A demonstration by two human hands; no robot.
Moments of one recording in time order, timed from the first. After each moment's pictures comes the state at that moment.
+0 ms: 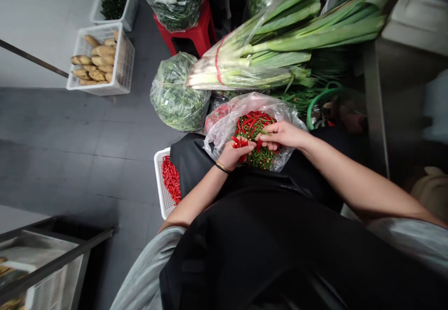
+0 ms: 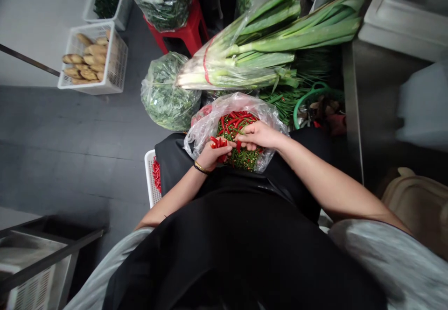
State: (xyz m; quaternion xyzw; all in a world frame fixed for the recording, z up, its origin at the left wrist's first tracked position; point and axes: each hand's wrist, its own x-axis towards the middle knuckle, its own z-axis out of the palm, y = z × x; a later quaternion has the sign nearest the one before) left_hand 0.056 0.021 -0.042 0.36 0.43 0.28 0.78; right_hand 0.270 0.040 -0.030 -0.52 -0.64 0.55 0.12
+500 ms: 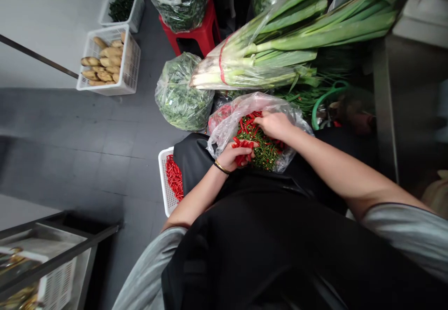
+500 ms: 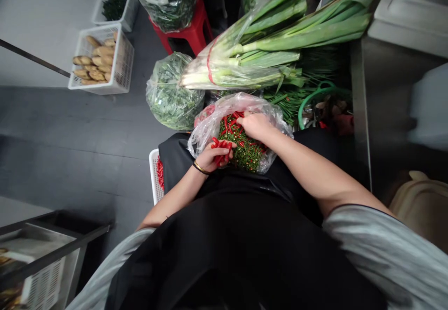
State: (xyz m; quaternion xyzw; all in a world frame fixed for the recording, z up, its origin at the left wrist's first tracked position) left_hand 0.046 0.022 -0.039 0.27 0.37 0.22 0.86; right_hand 0.250 0.076 -0.055 -0.55 -0.81 0.13 -0.13
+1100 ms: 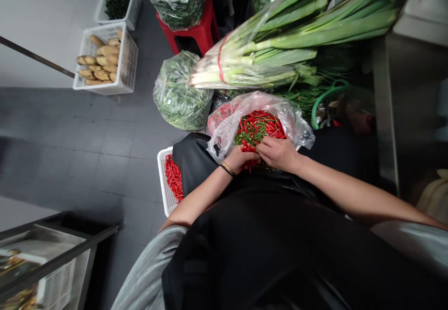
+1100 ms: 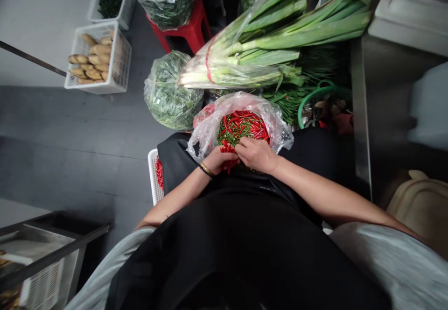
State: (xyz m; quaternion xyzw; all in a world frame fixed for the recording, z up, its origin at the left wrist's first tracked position) left_hand 0.063 0.012 -0.051 0.34 0.44 0.17 0.82; right_hand 0.241 -0.004 -0.030 -0.53 -0.82 0.20 0.07
